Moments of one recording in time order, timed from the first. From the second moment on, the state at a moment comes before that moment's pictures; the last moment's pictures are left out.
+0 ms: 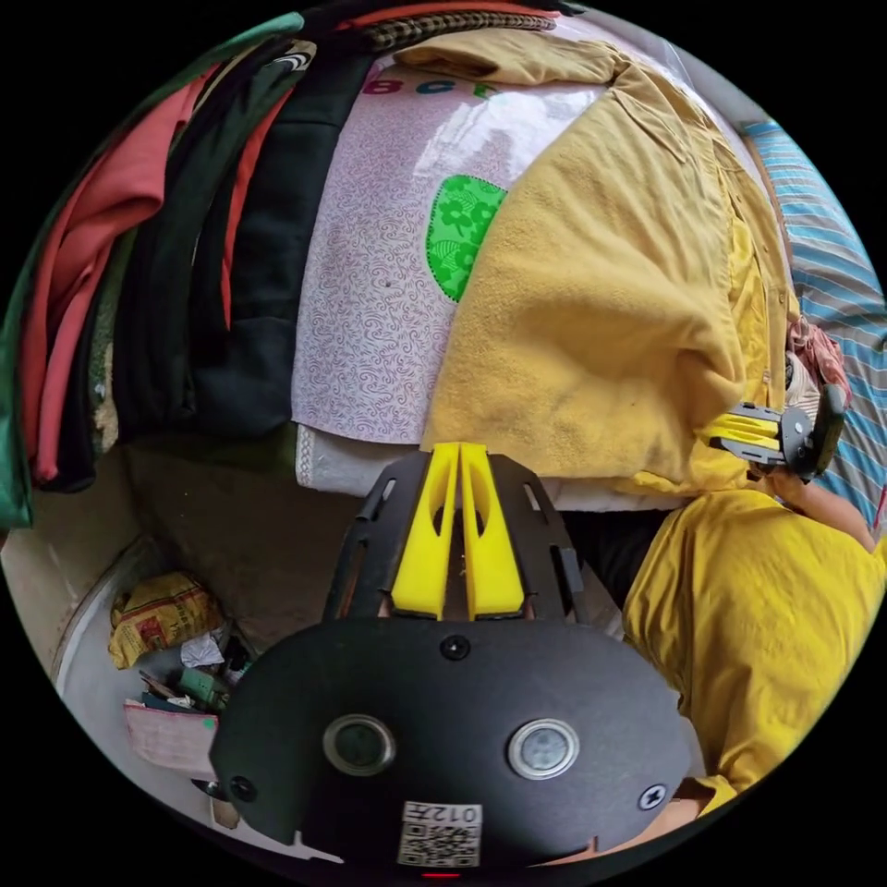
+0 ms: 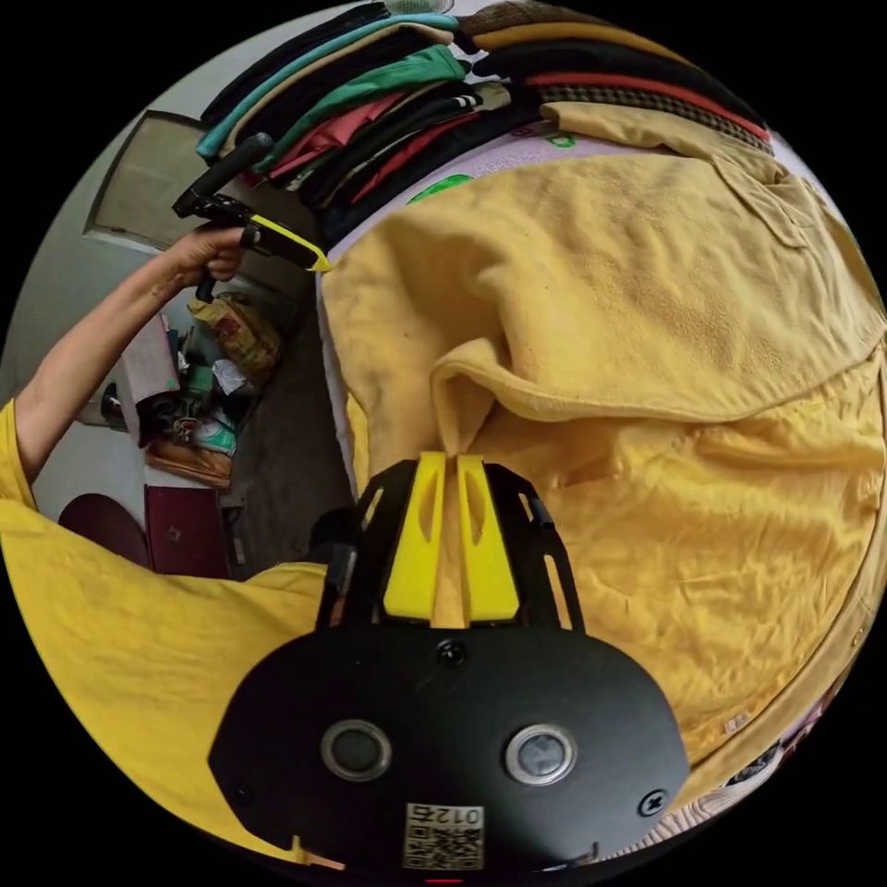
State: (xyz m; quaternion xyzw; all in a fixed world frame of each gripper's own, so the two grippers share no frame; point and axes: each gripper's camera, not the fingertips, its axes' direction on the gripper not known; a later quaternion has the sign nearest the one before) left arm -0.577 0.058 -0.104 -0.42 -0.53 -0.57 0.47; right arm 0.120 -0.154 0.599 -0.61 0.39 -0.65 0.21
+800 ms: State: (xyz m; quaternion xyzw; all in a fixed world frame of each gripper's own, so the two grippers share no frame) left arm -0.573 0.070 -0.104 -0.40 -0.51 -0.54 0.53; right arm 0.068 -0.136 0.533 -0.62 0.34 -0.69 0.16
